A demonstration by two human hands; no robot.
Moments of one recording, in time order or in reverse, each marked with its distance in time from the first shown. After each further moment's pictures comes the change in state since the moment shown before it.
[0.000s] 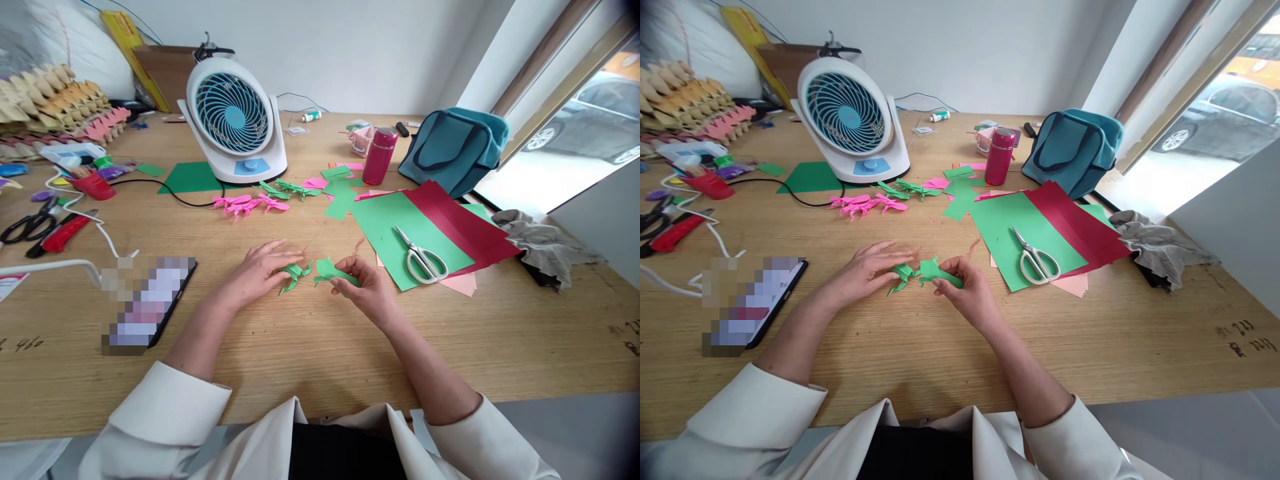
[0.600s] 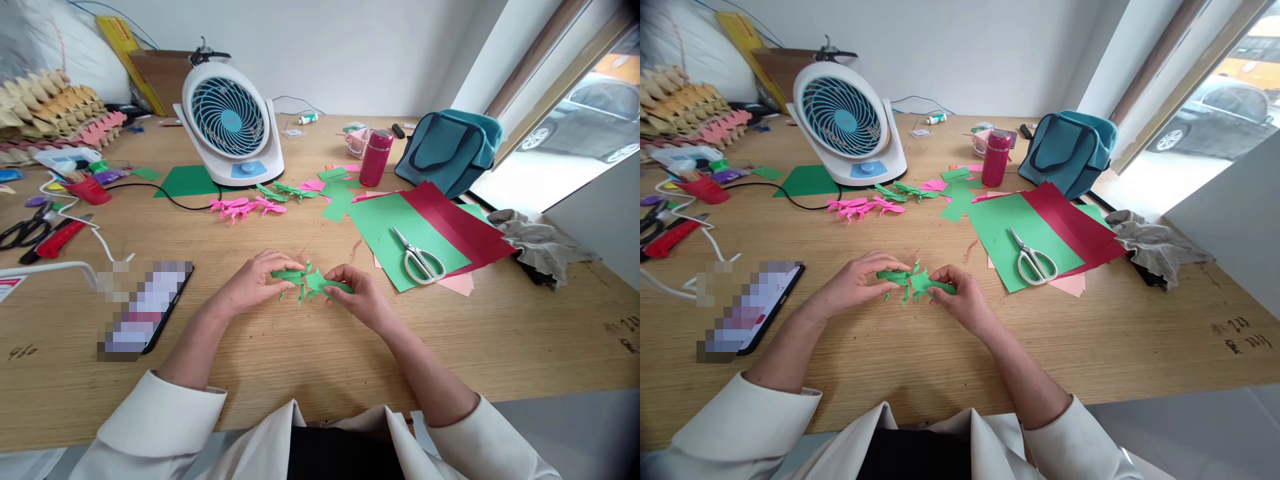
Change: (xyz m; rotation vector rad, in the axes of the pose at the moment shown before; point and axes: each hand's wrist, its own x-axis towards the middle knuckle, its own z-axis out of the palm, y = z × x) left_hand -0.003 0.020 -0.005 -0.271 0.096 0.051; right_hand -0.003 0.000 0.003 -0.093 -0.096 0.047
